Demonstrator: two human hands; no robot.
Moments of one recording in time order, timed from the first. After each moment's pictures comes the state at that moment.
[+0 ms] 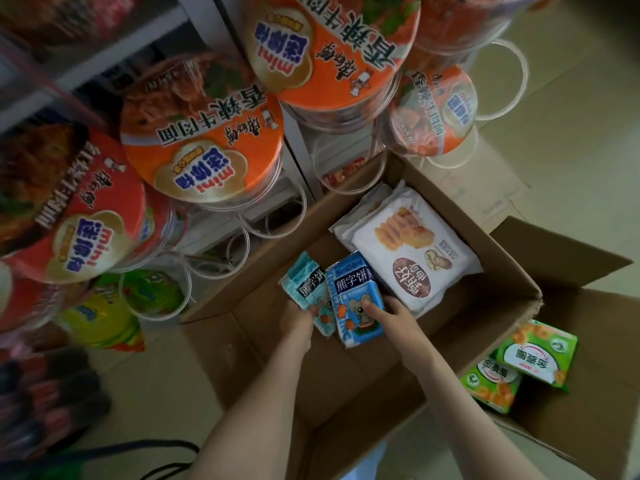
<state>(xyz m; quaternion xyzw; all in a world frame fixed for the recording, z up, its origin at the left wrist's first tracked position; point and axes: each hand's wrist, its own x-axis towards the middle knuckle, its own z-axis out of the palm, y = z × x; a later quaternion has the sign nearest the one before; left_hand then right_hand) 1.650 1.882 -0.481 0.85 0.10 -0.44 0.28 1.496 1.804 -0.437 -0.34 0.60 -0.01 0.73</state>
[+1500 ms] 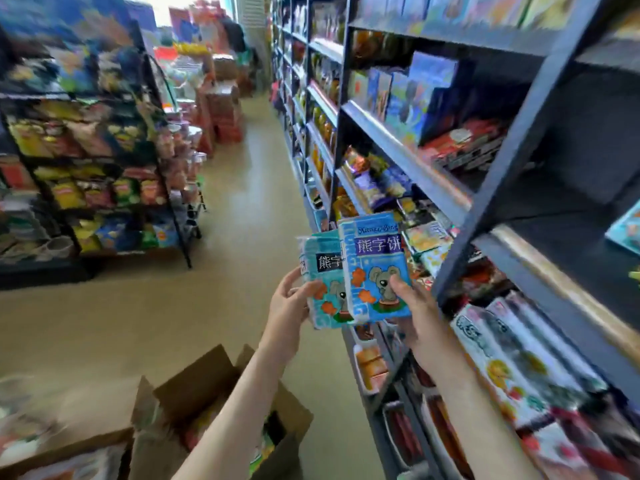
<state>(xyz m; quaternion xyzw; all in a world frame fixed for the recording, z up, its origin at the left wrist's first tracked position) 1.114 1.917 0.017 0.32 -0.47 -0.77 0.29 0.991 2.063 0.057 -0.15 0.60 -0.71 0.34</state>
